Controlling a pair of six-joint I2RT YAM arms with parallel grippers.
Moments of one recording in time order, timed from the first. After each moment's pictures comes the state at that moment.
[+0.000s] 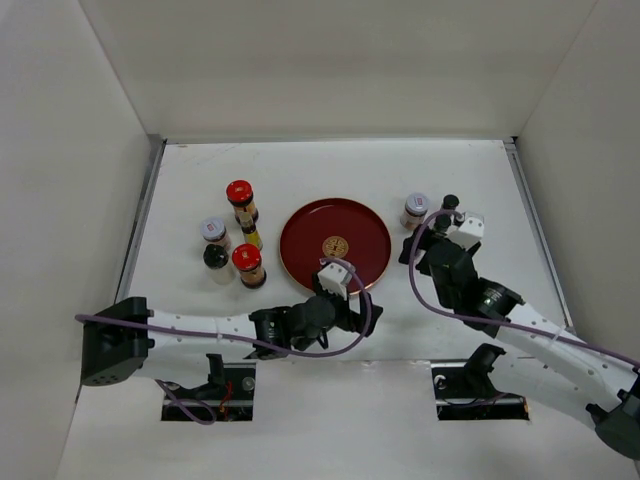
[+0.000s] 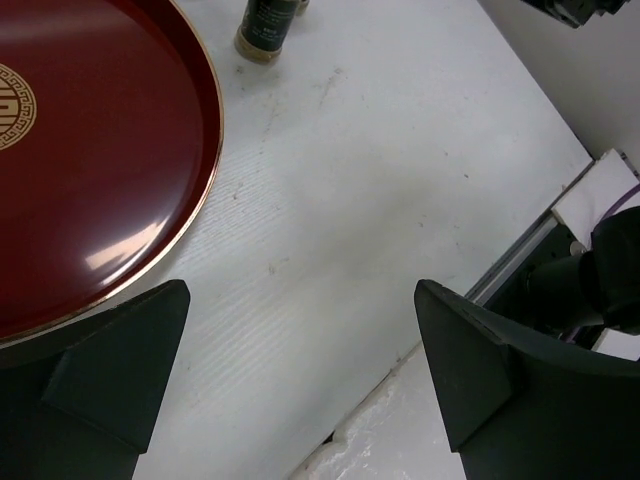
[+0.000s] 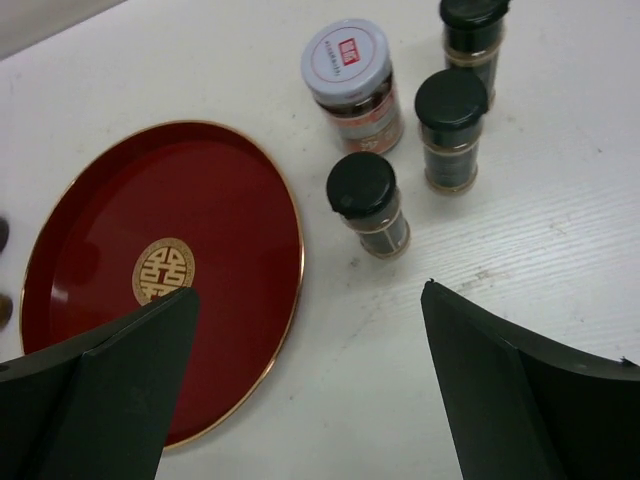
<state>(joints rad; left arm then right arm) -1.34 1.22 0.54 0.35 -0.50 -0.62 0.75 0.82 0.62 -0.28 0.74 0.68</state>
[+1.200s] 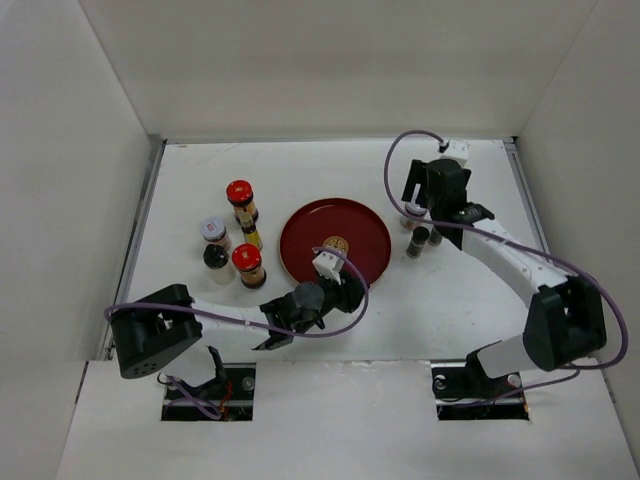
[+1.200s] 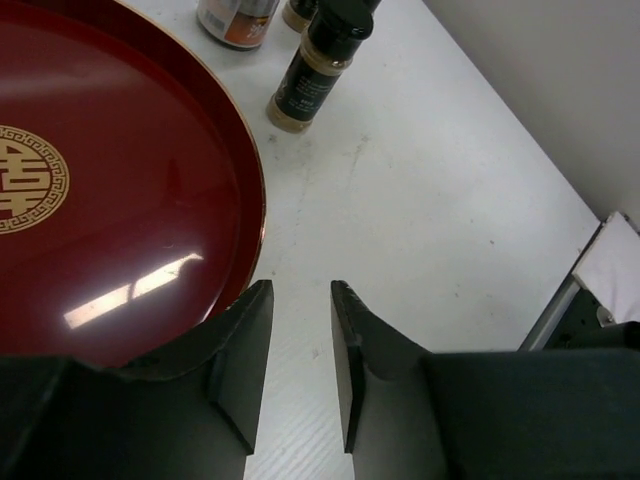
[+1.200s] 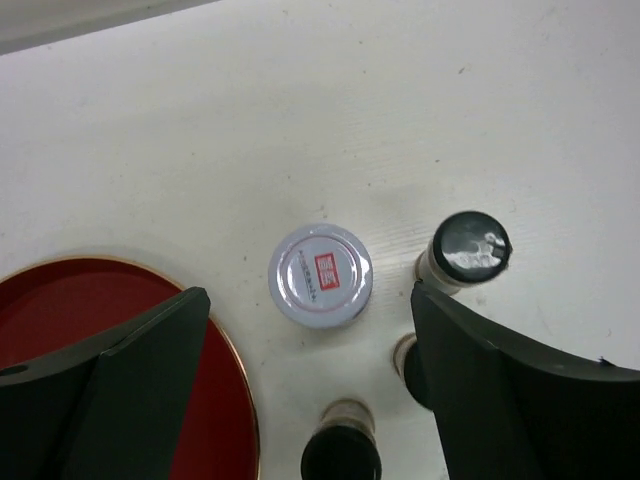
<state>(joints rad) -1.15 1.41 0.43 0.81 -0.35 -0.54 0.37 1.40 1.03 -0.10 0.44 0.34</state>
